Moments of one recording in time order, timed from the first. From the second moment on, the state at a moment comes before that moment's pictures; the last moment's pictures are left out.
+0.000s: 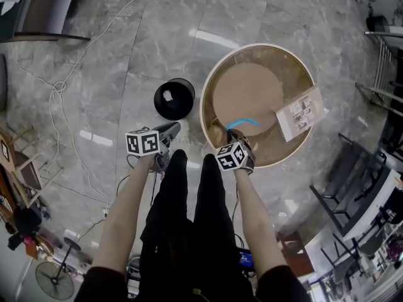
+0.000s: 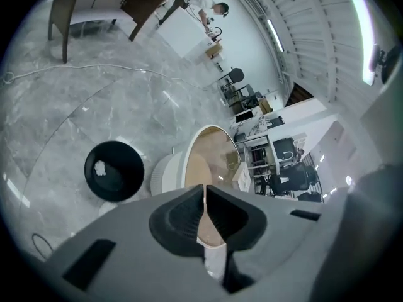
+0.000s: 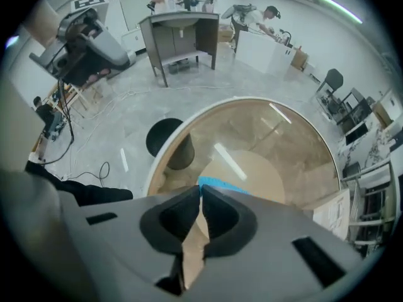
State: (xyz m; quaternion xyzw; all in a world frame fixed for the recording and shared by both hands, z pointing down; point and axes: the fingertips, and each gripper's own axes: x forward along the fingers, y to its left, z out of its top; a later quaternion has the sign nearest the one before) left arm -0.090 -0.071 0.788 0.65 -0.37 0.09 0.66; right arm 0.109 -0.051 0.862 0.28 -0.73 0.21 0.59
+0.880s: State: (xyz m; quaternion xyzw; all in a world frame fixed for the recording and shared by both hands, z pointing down) left arm -0.243 0.073 0.765 0.51 -0.50 -0.03 0.70; right arm -0.119 -0.045 0.746 0.12 -0.83 0.10 0.53
